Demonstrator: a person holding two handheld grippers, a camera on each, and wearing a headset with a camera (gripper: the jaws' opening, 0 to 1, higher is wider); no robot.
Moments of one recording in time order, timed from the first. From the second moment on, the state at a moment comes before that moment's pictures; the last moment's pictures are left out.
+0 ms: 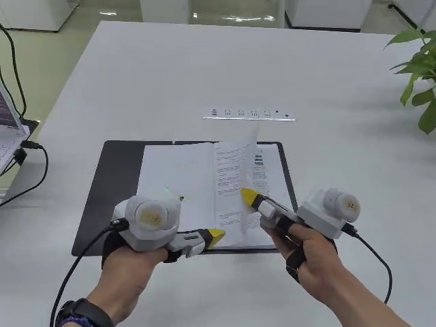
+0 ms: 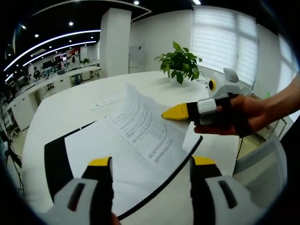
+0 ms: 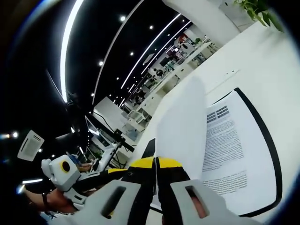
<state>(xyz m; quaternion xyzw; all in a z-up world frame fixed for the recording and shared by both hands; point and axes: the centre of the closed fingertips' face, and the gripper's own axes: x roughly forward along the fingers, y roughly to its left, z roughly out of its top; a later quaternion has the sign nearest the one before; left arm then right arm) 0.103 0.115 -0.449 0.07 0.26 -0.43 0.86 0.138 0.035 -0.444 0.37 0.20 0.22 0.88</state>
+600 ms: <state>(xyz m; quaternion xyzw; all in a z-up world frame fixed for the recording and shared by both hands) 0.107 0.211 -0.432 0.07 0.25 -0.40 0.88 0.161 0.129 -0.432 0.40 0.20 0.25 0.86</state>
